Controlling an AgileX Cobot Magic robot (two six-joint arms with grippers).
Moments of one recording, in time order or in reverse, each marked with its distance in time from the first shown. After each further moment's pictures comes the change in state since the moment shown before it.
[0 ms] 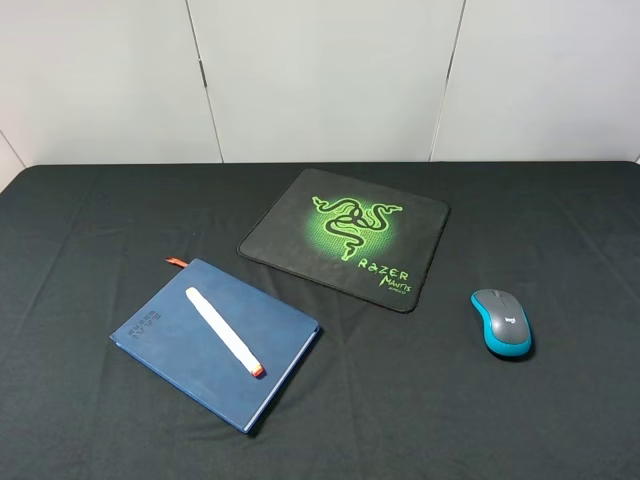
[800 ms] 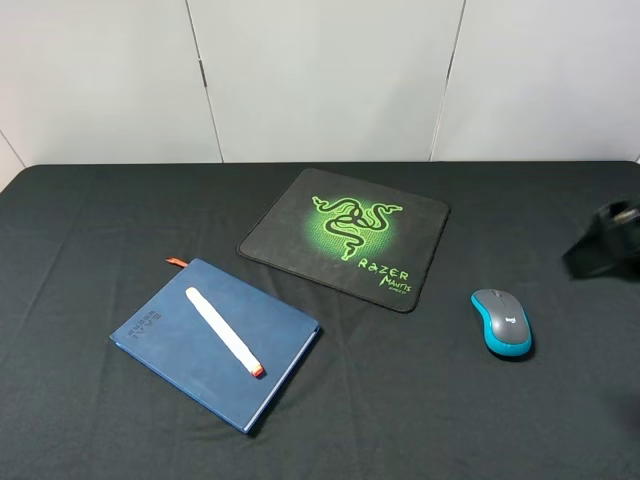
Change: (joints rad) left arm 0.000 0.000 0.000 0.000 -0.001 0.000; right arm 0.139 0.843 -0.148 0.196 -0.118 -0.231
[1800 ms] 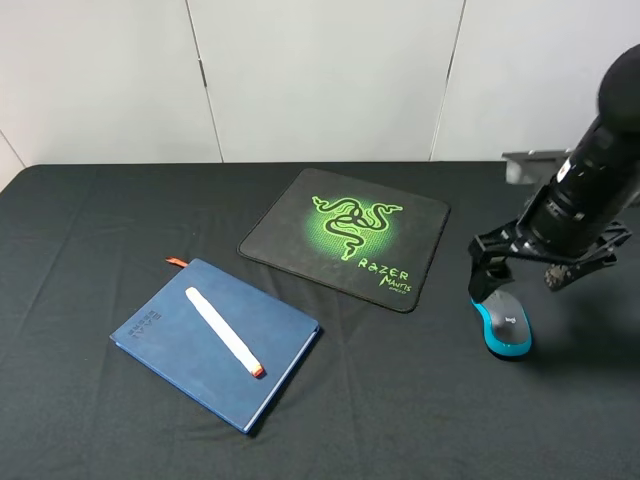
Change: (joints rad) left arm 0.000 0.000 0.000 0.000 -0.002 0.000; right arm 0.074 0.604 -0.161 0.013 -0.080 0.137
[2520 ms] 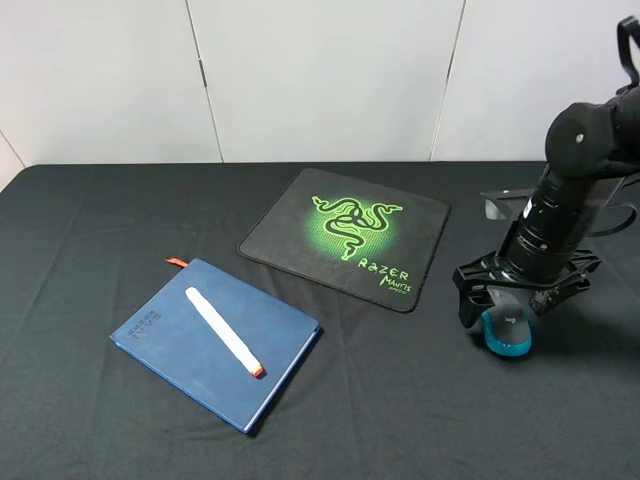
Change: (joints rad) left arm 0.000 0.000 0.000 0.000 -0.002 0.000; right arm 0.000 0.181 0.000 -0.027 -0.093 0.020
